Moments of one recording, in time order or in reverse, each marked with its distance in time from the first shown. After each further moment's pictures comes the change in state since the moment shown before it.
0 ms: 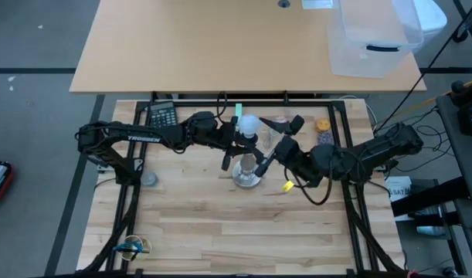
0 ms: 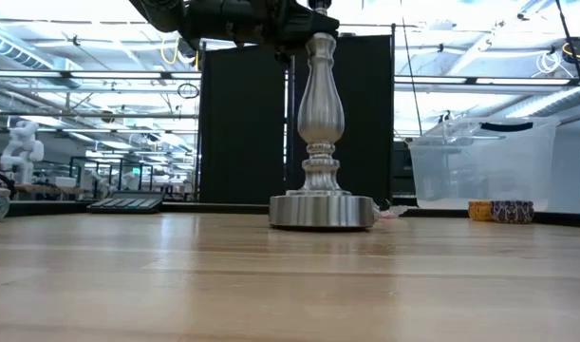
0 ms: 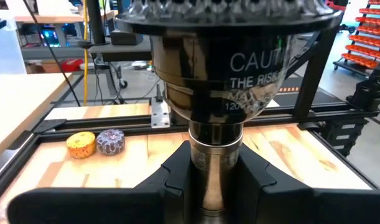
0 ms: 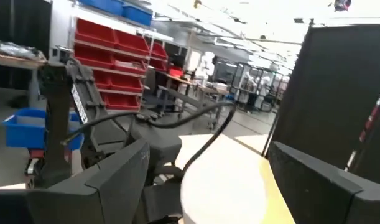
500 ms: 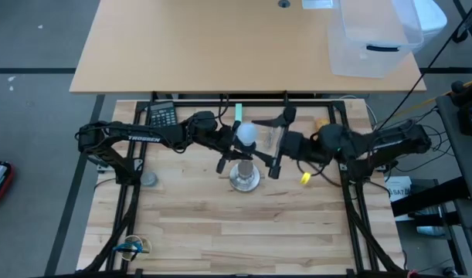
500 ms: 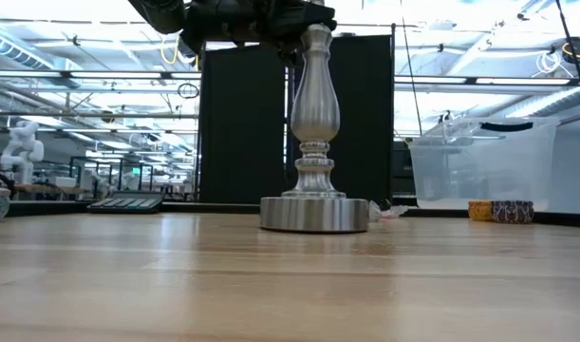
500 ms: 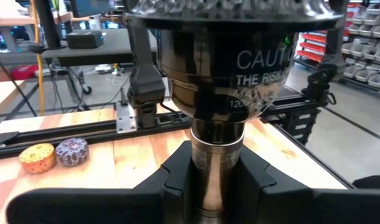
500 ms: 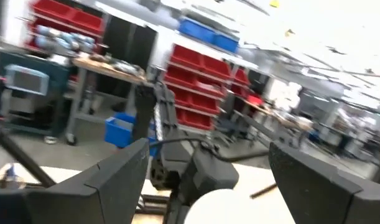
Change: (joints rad) left arm 0.000 0.000 -0.001 -0.003 0.168 0.022; right arm -0.120 -0.115 0.000 -0.189 -0.530 0.029
